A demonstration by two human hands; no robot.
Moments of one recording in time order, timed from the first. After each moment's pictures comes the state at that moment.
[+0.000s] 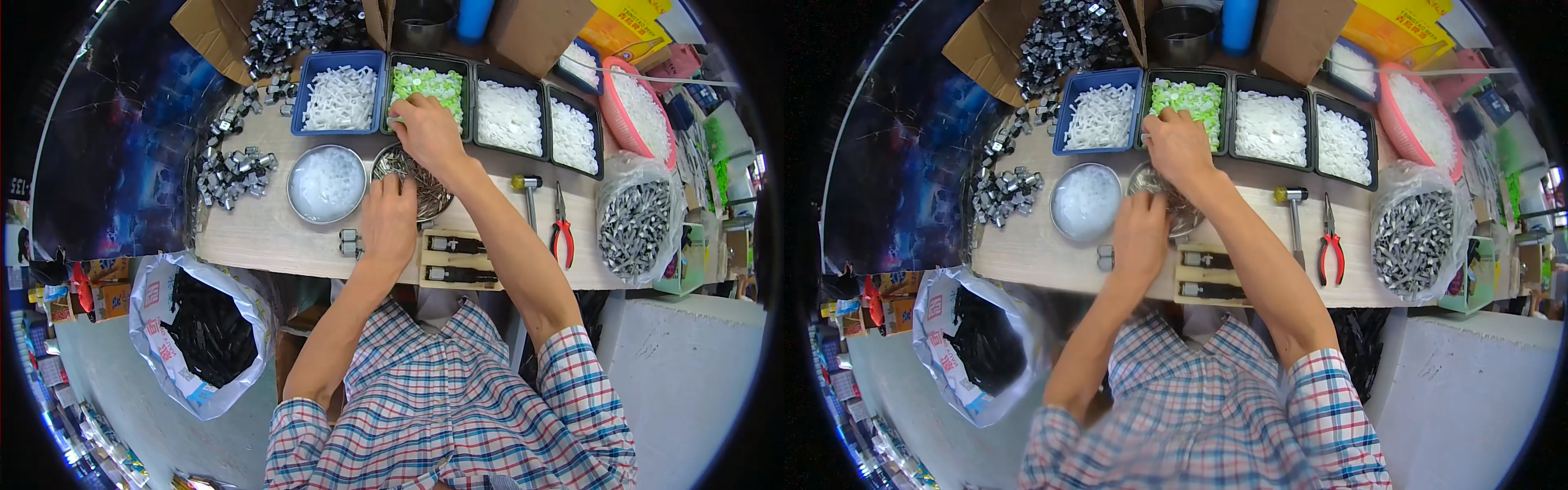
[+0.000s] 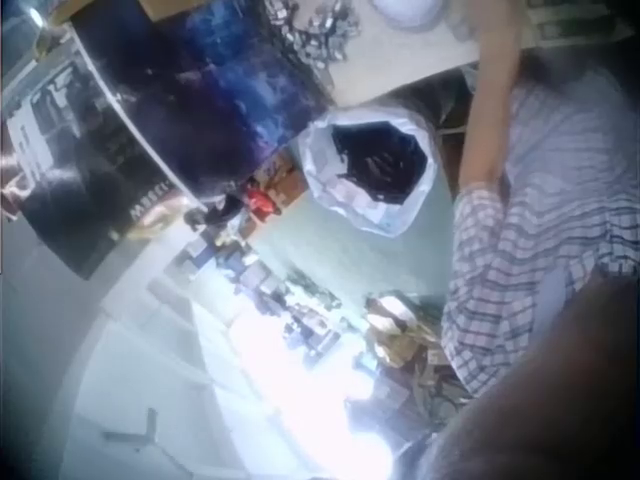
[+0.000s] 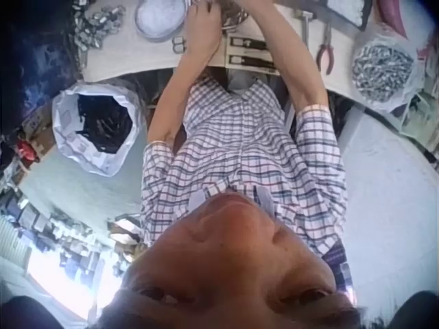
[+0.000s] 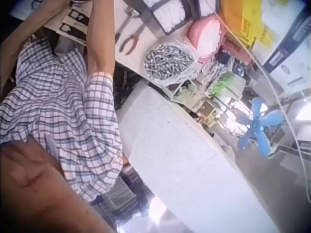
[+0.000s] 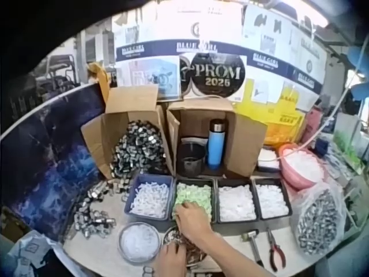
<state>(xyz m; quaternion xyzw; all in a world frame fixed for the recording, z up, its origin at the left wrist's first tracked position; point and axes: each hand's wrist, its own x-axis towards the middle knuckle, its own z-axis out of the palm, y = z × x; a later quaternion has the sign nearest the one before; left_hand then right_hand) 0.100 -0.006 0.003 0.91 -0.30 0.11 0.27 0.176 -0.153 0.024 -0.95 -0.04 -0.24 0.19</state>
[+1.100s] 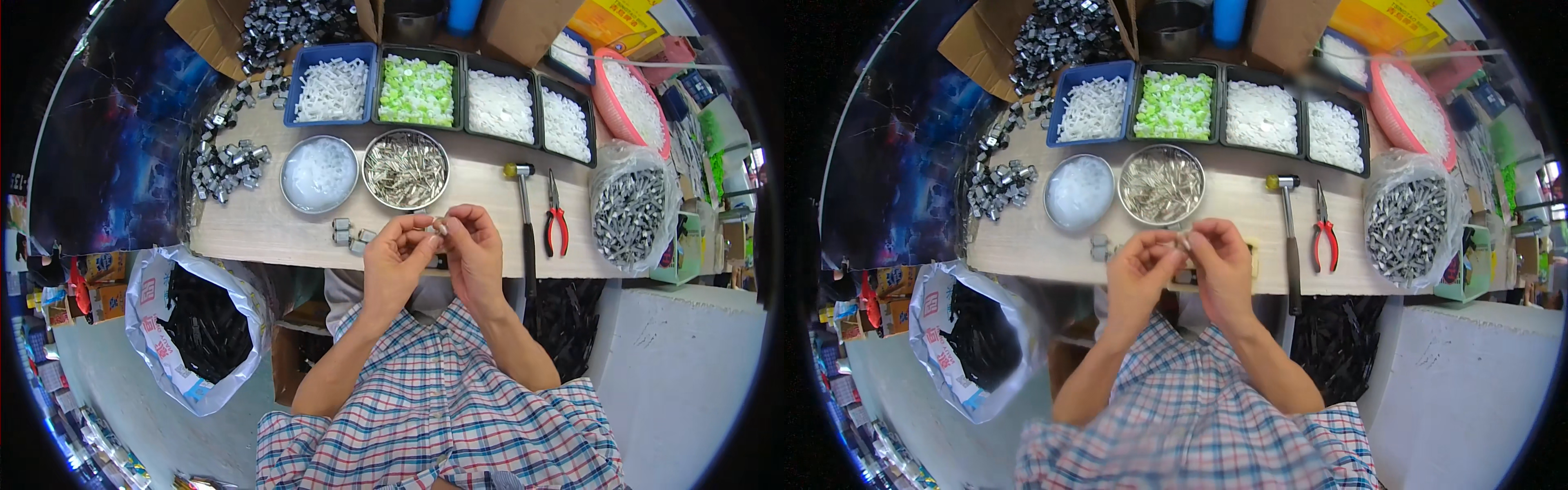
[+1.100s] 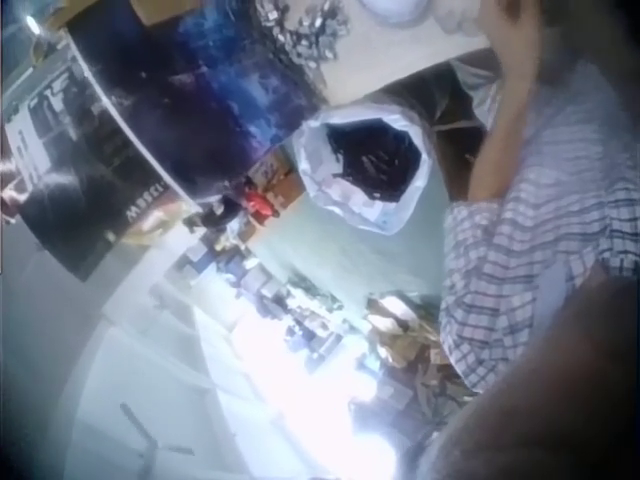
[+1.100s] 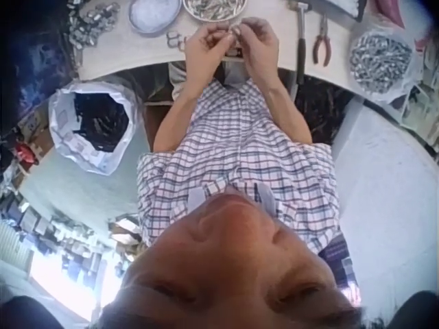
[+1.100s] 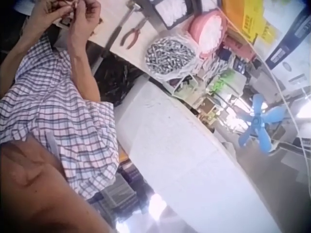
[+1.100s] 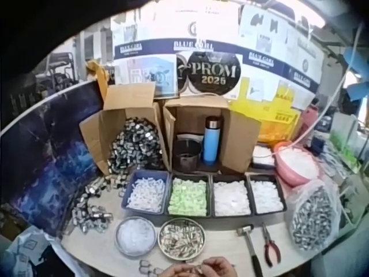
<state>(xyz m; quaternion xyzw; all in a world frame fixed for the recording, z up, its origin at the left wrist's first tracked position) 0.022 0.017 0.052 0.58 -0.05 -0.25 0.78 -0.023 -0.109 0.034 -0.39 0.18 -0.15 0.89</state>
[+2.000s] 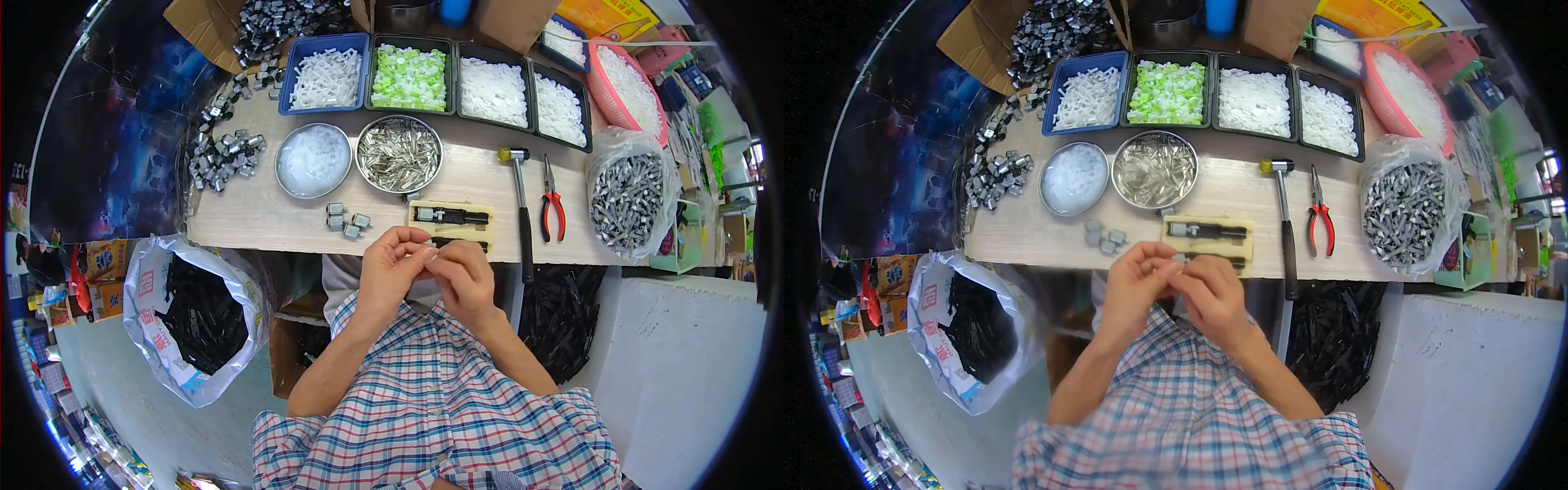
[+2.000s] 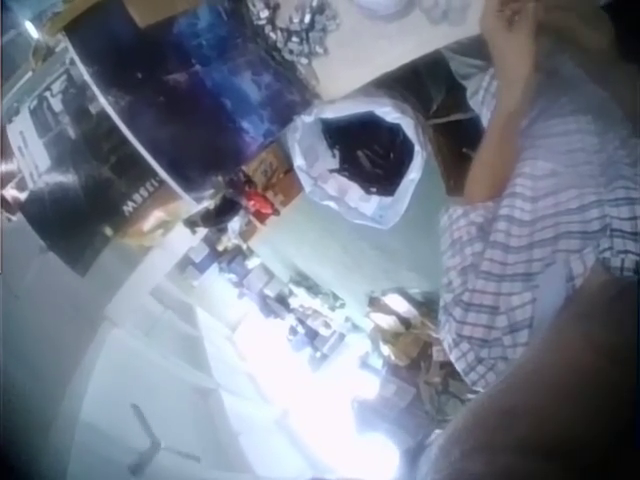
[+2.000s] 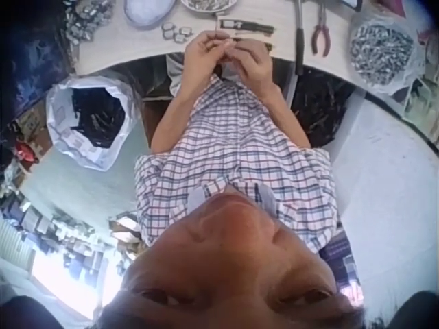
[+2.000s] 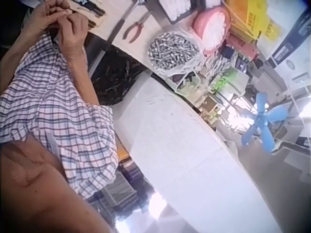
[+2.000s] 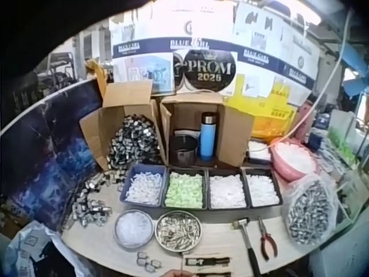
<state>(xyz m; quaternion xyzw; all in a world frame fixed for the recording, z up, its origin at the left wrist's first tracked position) -0.007 0.031 0.043 0.49 0.06 -0.37 0.79 -0.078 -0.108 0.032 -0.86 -0.06 -0.30 0.41</state>
